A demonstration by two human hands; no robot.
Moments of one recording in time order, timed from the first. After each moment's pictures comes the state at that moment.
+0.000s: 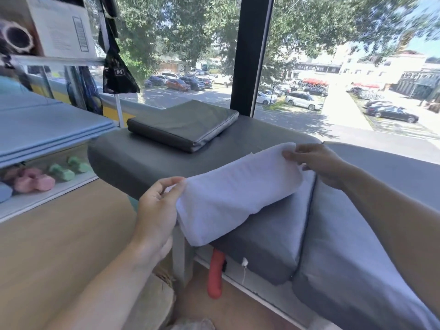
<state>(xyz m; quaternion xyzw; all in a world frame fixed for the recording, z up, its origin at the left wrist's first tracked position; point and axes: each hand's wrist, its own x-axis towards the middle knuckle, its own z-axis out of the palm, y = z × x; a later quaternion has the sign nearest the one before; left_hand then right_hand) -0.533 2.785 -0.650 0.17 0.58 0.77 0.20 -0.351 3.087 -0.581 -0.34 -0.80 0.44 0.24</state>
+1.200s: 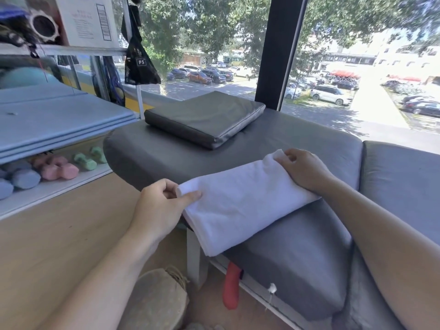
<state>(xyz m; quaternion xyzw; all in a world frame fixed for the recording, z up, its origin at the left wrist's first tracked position) -0.594 2.788 -0.669 0.21 0.75 0.61 0.13 -0.450 3.089 -0.635 -0.37 -0.88 0.22 0.21</state>
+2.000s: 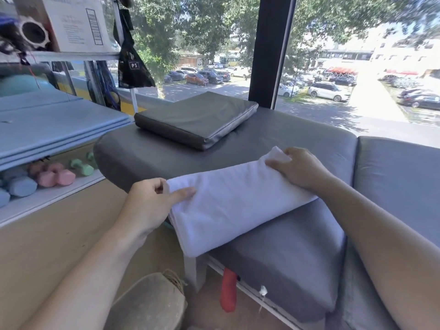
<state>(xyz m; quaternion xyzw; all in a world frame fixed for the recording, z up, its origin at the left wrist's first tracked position) -0.605 2.799 -0.661 0.24 0.74 0.61 0.14 -0.443 3.080 -0.626 -0.41 -0.85 0.26 0.20</state>
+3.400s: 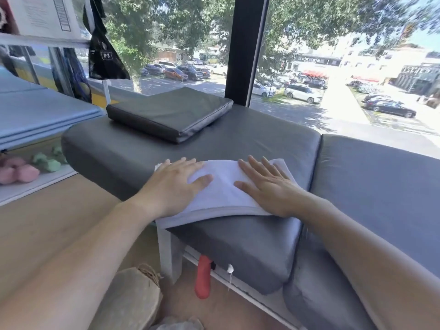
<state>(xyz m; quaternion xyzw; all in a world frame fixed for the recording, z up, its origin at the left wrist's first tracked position) -0.567 2.852 -0.639 0.52 0.82 0.21 0.06 -0.389 3.029 -0.637 -0.28 -0.95 0.10 -0.02</state>
